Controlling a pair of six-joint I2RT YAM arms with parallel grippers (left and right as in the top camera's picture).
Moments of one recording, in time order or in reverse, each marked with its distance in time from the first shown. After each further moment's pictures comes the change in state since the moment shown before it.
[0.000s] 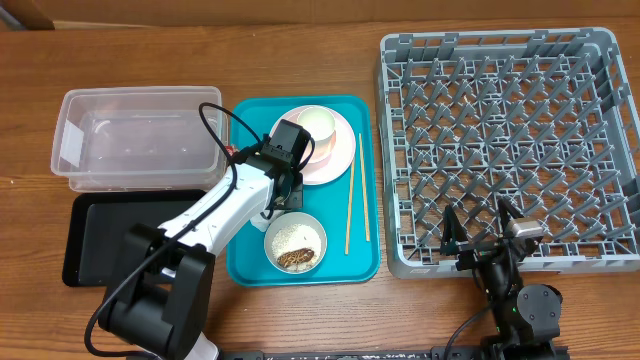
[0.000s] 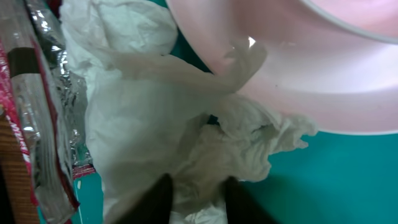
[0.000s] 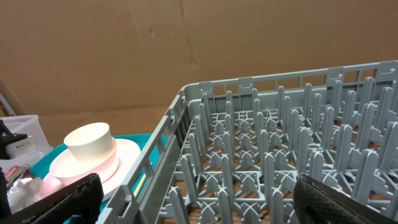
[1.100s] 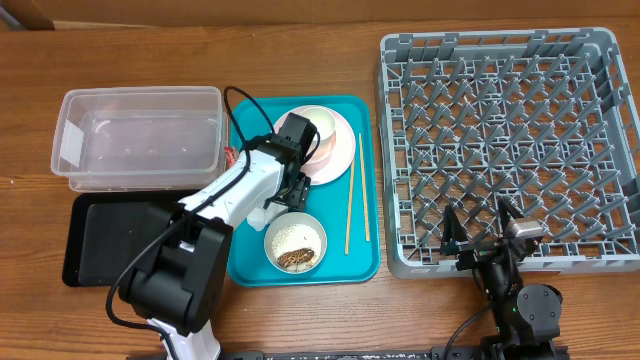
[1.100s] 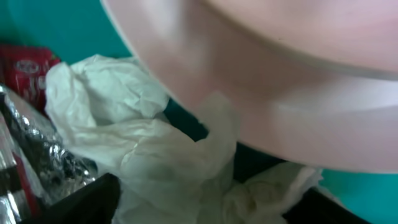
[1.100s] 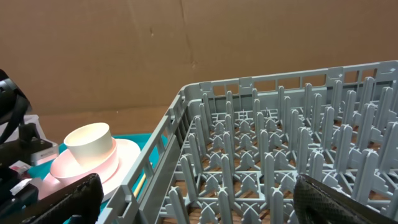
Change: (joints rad) left arm 0.000 0.131 0.093 -0.021 -0.089 0.260; right arm 0.000 0.000 0.000 0.000 0.000 -0.001
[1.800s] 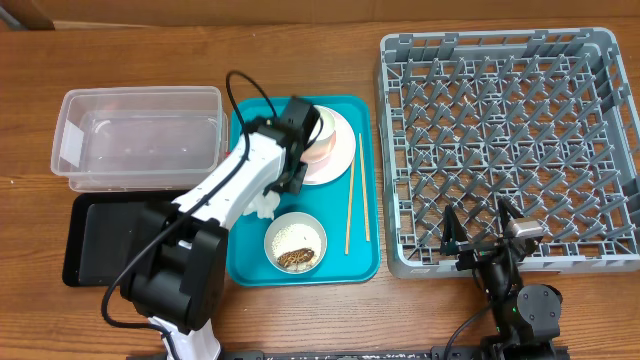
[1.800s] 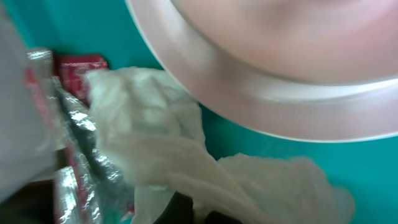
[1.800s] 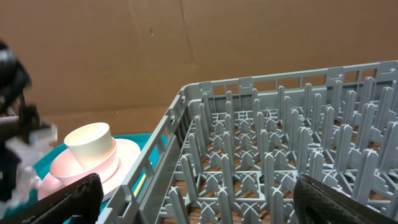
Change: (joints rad) left arm 0.000 0.008 0.181 -0.212 0.003 0.016; right arm 0.000 0.000 0.000 0.000 0.000 0.000
